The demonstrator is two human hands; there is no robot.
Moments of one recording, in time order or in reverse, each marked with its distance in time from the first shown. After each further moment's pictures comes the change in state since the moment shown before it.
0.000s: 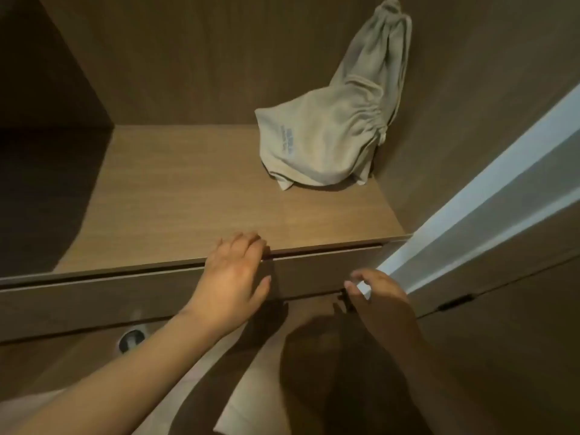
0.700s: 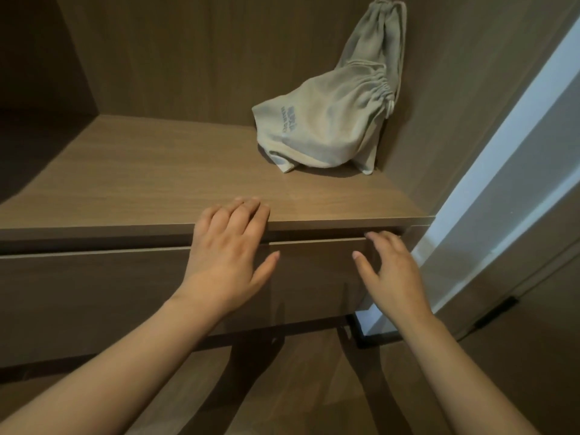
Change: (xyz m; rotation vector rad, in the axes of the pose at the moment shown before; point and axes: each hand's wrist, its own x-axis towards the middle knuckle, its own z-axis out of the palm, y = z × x) left_hand 0.021 -0.025 0.076 0.275 0.407 0.070; right_hand 0.041 0.035 0.063 -0.076 0.330 -0.087
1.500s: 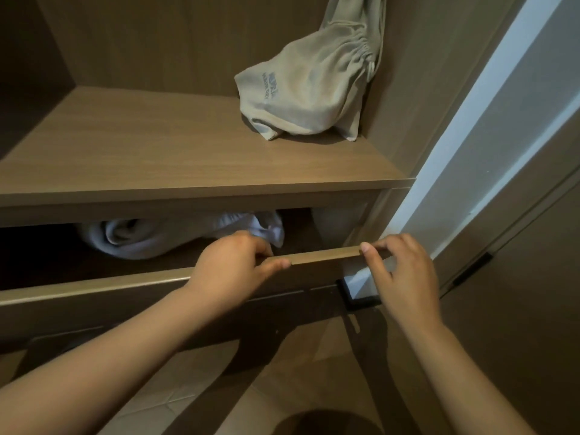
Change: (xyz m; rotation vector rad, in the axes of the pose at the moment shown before) left_hand -0.036 0.035 0.016 -0.450 -0.272 -0.034; right_hand -0.067 0.017 -0.022 0.095 0.136 0.011
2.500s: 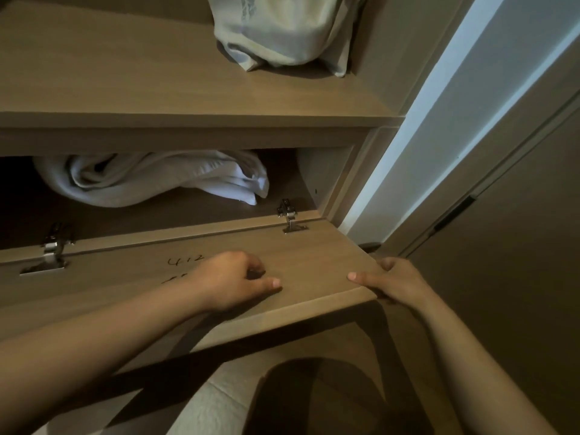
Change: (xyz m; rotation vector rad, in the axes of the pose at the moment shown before) left_hand -0.035 -0.019 0.078 -0.077 -0.491 -0.053; right_hand -0.062 0.070 0.001 0.272 -0.649 0.672
